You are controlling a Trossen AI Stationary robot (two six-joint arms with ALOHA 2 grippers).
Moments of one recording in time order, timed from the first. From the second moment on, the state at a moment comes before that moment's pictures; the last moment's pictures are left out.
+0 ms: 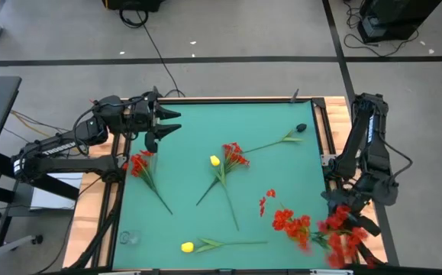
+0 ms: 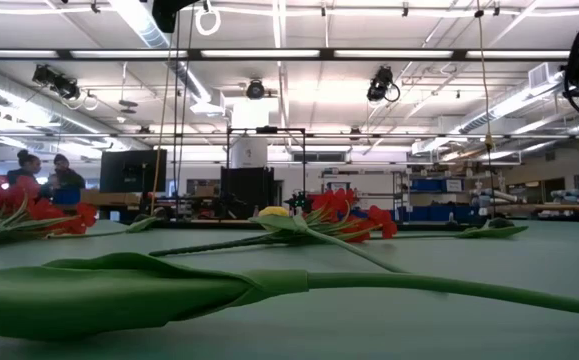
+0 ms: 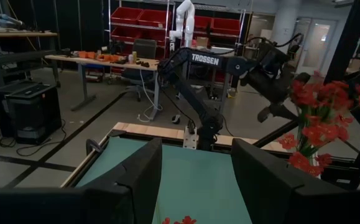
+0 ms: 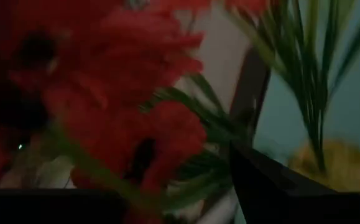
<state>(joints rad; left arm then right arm) 0.37 0.79 0.84 -0.03 0.27 -0.09 1.26 0.69 0.65 -0.39 0.31 1.05</state>
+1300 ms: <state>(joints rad) 0.37 0.79 0.84 -0.03 0.27 -0.09 0.87 0.64 1.13 -0.63 0.76 0.78</state>
